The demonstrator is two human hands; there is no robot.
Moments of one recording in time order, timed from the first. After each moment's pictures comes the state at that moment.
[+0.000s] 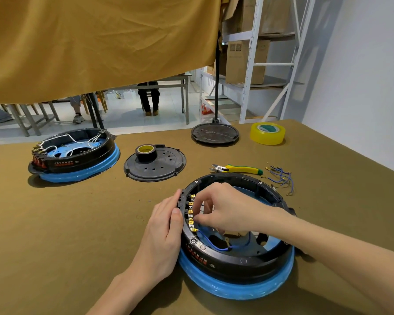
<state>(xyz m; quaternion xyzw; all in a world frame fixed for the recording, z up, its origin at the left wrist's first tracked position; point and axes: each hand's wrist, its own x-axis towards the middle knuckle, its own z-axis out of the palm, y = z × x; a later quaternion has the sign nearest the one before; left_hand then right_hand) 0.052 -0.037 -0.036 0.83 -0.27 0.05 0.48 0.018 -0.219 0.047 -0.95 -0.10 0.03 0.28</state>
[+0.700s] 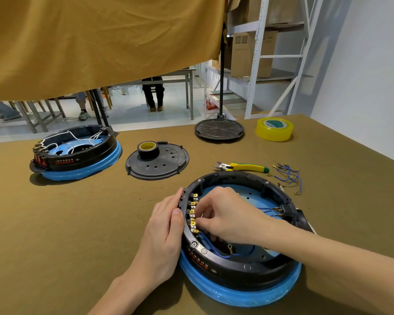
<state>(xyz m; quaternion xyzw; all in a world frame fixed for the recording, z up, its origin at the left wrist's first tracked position) 0.055 -0.037 -0.039 0.83 -0.28 0.05 0.48 0.017 -0.217 0.029 -0.94 -0.09 0.02 0.34</state>
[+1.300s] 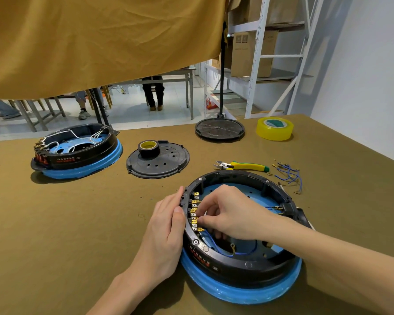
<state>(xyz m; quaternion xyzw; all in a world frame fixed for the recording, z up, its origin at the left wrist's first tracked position) 0.053 -0.037 -0.035 0.83 -0.28 0.05 0.48 0.018 -0.223 0.028 -0.93 -0.08 0.05 0.36</state>
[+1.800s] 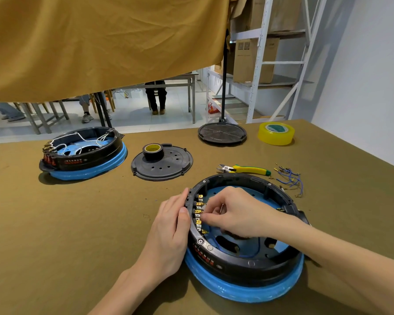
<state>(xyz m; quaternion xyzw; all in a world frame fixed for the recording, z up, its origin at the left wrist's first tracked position) 0.056 -0.036 -0.036 0.83 -0.29 0.06 0.47 0.017 -0.227 0.033 -0.94 -0.08 0.03 0.34</state>
